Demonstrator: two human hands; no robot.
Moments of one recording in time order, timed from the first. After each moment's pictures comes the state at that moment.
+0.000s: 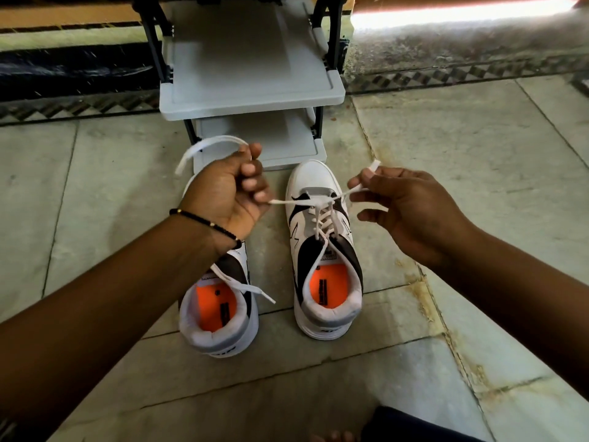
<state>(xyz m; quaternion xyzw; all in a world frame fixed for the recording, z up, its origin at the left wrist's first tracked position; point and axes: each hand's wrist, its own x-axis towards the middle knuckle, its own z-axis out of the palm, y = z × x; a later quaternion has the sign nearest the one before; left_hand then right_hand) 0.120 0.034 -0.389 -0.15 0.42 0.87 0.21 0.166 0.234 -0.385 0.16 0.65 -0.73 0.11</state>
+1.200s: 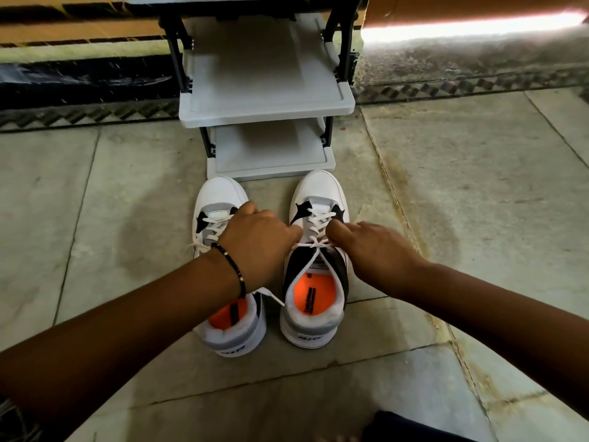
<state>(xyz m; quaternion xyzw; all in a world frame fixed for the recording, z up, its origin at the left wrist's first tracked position) 0.153 0.031 -0.414 0.33 0.94 -0.06 0.08 0.180 0.222 -0.433 -0.25 0.96 -0.08 0.05</state>
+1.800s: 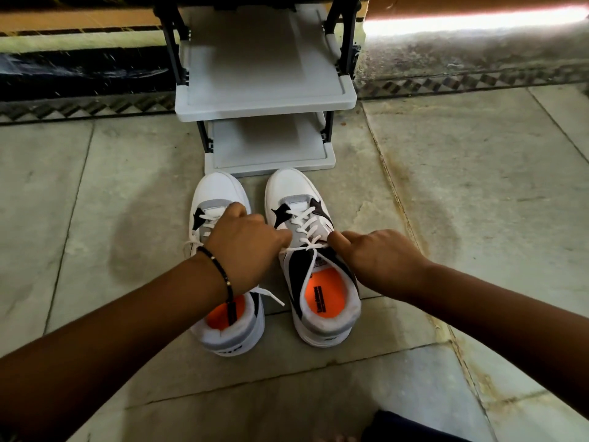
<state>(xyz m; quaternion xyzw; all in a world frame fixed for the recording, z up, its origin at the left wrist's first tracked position) 0.153 0.017 -0.422 0.32 0.94 -0.08 0.09 0.180 0.226 -0.449 -0.30 0.95 0.07 0.04</state>
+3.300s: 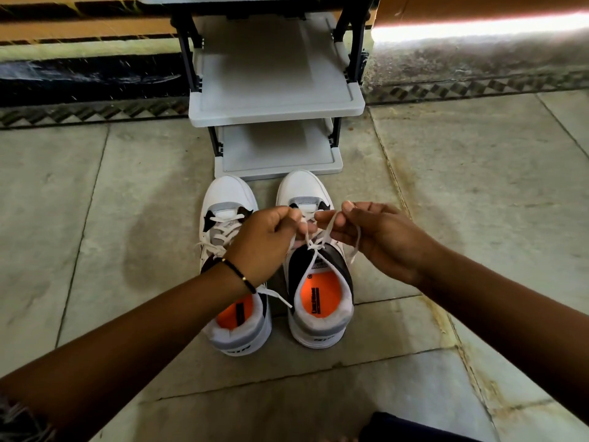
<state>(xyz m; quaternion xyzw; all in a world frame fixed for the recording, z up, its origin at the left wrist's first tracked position) 0.160 0.036 -0.422 0.02 0.75 0.63 0.19 0.162 0.214 -0.424 0.07 0.58 -0.78 0.23</state>
